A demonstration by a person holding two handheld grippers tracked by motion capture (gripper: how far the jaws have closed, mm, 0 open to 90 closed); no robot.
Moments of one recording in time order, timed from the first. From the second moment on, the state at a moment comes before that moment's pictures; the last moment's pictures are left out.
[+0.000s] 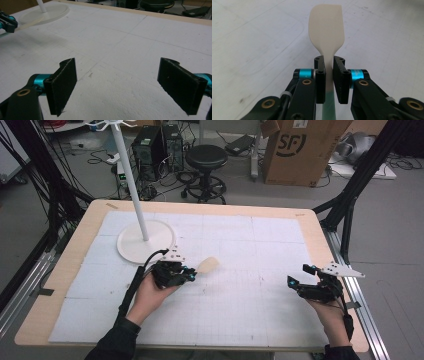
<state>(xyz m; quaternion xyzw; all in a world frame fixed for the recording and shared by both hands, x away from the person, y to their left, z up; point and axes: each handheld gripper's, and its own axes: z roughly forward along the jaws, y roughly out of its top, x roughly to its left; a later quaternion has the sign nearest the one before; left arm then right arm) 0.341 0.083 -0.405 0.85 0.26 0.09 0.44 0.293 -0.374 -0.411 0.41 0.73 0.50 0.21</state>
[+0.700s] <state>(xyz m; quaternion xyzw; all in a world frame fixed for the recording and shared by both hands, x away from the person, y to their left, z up) 0.344 -0.035 -0.433 0.89 0.13 0.04 0.44 0.291 -0.373 -0.412 0.41 0.74 0.49 0.21</state>
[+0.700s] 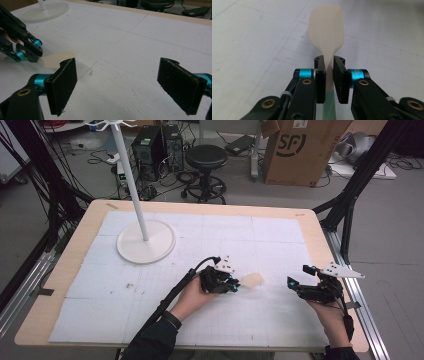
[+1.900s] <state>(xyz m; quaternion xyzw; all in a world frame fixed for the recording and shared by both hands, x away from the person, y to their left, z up) 0.303 0.206 -0.393 0.76 0.28 0.20 0.56 0.301 -0.351 -0.415 0.39 0.75 0.49 0.20</state>
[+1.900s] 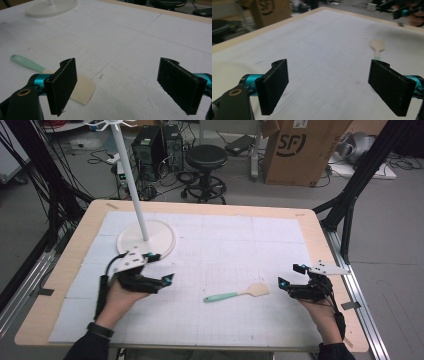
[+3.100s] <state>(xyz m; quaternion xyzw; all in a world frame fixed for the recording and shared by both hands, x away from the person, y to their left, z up) 0.277 0.320 -0.409 0.69 0.35 0.27 0.57 0.323 -0.306 -0.412 0.25 0.82 0.50 0.13</state>
